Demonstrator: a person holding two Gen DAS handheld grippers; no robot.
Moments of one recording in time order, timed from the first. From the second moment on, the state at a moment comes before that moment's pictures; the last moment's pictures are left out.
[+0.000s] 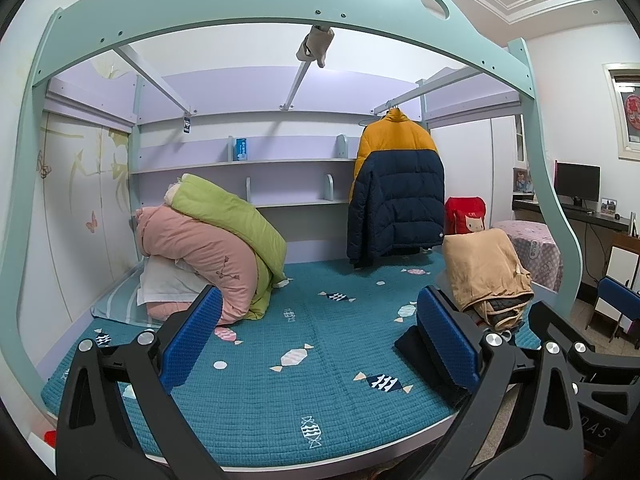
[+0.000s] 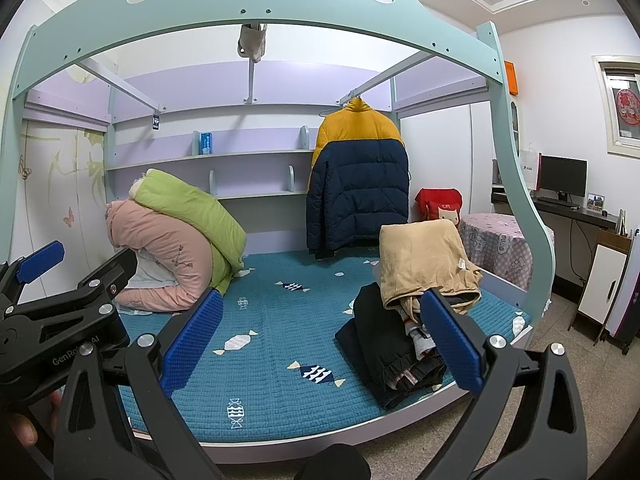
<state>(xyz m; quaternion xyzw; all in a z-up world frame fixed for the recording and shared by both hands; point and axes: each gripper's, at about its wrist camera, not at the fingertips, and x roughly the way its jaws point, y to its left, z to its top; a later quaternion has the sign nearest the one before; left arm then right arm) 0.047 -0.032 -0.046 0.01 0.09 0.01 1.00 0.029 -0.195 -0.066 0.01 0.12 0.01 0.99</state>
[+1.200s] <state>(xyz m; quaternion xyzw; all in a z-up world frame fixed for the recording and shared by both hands) 0.047 -0.035 -0.047 0.01 0.09 0.01 1.00 0.028 -0.196 -0.067 0.01 0.12 0.01 0.99</state>
